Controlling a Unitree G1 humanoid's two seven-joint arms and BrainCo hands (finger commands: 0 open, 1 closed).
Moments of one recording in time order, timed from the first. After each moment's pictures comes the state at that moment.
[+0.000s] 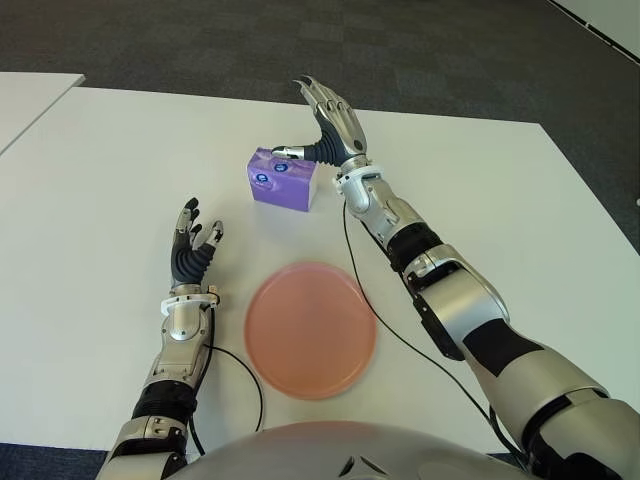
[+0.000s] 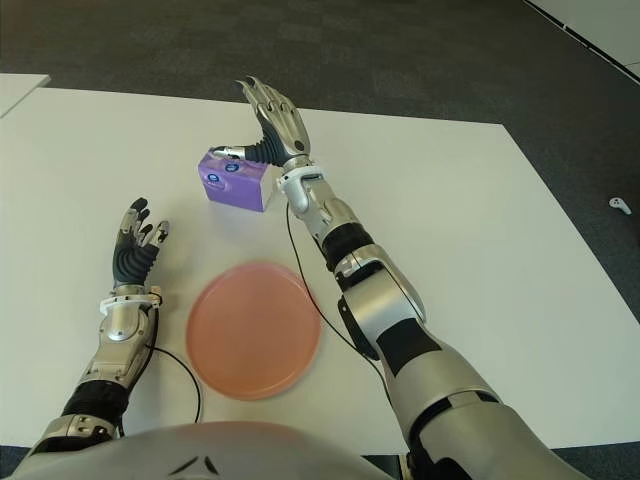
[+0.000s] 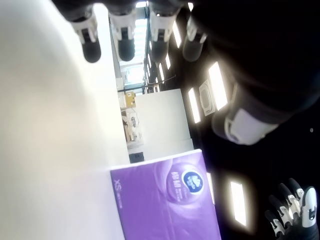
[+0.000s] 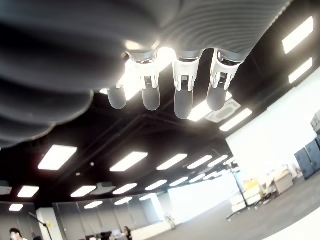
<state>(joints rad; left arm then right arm) -0.04 0.06 0.09 0.56 0.11 -0.56 0.26 -0.99 -0.10 0.42 1.01 -0.72 -0.32 -0.52</state>
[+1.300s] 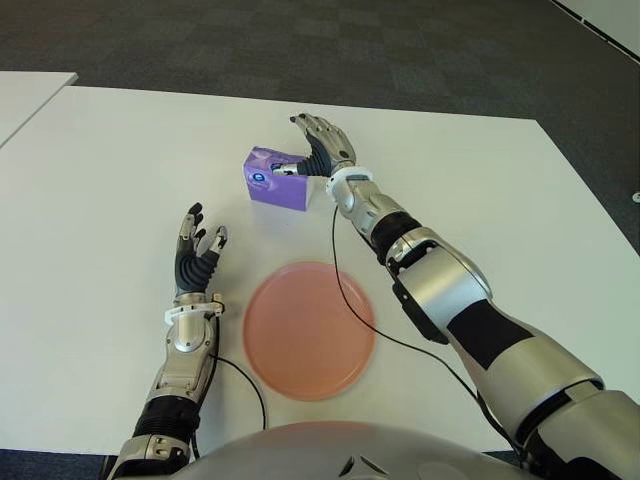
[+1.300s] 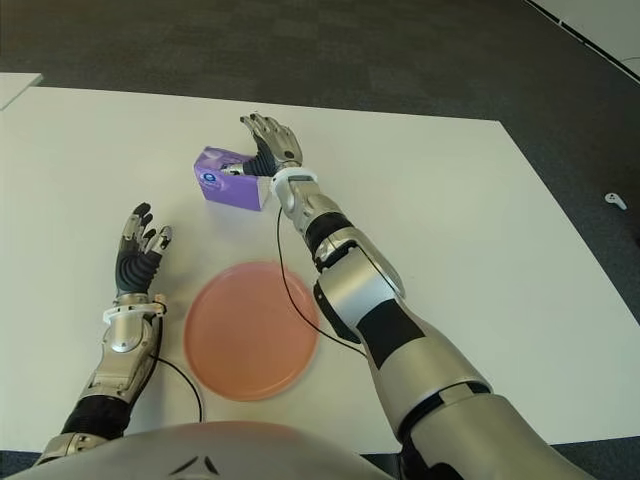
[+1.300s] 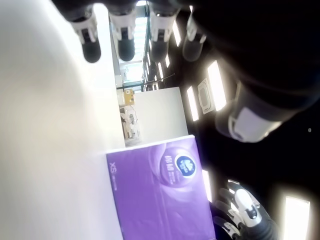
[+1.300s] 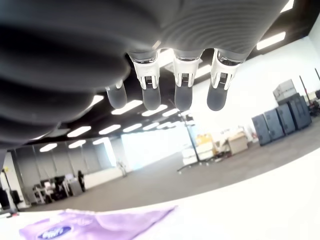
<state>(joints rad) 0.06 0.04 0.04 0.43 0.11 -0.54 0.28 -1.12 0.01 0.50 1.35 -0.71 -0.18 -0.41</state>
